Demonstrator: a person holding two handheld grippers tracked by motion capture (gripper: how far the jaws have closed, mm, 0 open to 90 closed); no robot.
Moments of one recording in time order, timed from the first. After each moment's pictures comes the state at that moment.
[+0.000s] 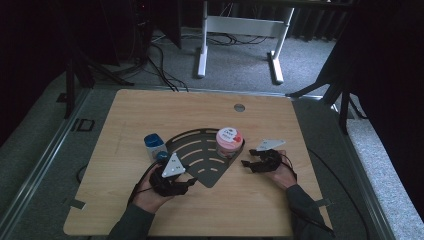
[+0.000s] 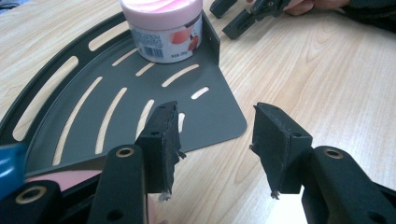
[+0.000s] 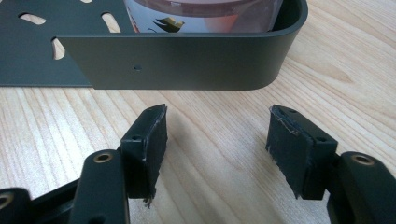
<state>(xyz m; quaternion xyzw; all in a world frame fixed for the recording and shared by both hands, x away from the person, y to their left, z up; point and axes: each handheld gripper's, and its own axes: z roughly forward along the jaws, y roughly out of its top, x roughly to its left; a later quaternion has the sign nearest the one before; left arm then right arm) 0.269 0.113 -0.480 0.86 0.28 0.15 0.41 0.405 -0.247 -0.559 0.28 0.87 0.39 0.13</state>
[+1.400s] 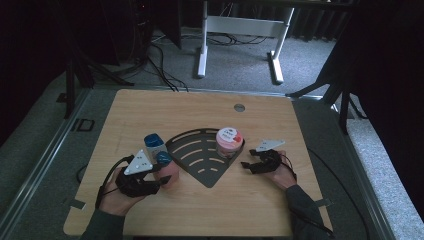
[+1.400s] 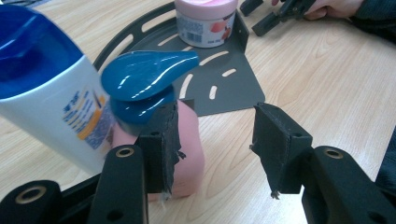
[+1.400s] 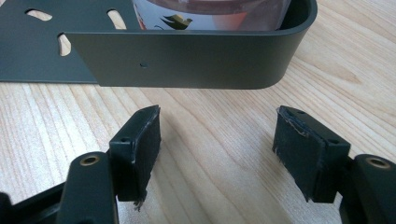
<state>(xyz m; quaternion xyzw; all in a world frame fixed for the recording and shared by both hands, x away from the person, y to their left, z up) 0.251 0.181 -0.449 0.84 0.33 0.16 0.40 0.404 -0.246 -0.559 0.27 0.88 0.38 0.12</state>
